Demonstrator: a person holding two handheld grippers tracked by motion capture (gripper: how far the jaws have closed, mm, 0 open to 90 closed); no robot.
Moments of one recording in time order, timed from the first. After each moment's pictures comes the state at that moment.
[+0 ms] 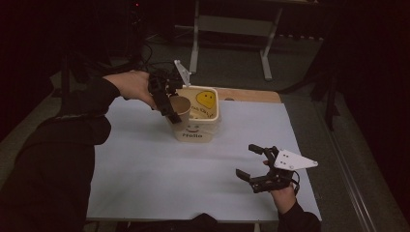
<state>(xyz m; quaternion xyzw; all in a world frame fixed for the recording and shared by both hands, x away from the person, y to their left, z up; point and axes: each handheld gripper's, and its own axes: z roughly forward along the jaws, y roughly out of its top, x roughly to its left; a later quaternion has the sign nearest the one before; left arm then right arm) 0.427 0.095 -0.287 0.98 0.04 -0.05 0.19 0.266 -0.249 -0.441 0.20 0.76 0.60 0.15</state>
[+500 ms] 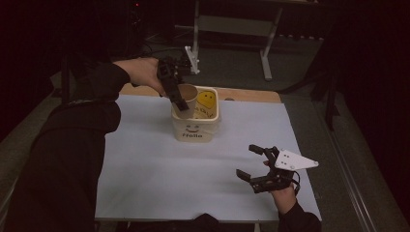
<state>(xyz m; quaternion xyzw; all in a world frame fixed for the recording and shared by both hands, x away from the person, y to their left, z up) 0.453 0.077 -0.271 0.98 0.05 -0.04 0.18 0.266 -0.250 -0.441 0.20 0.76 0.60 0.15</state>
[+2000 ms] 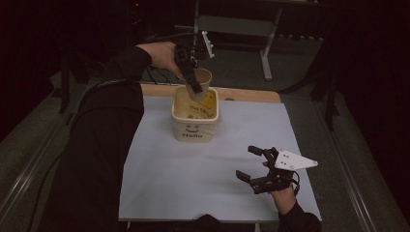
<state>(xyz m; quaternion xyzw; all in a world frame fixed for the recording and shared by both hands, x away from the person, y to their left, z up) 0.512 0.047 -0.266 0.98 0.04 -0.01 0.19 0.266 -0.250 -0.444 0.20 0.76 0.61 0.13</state>
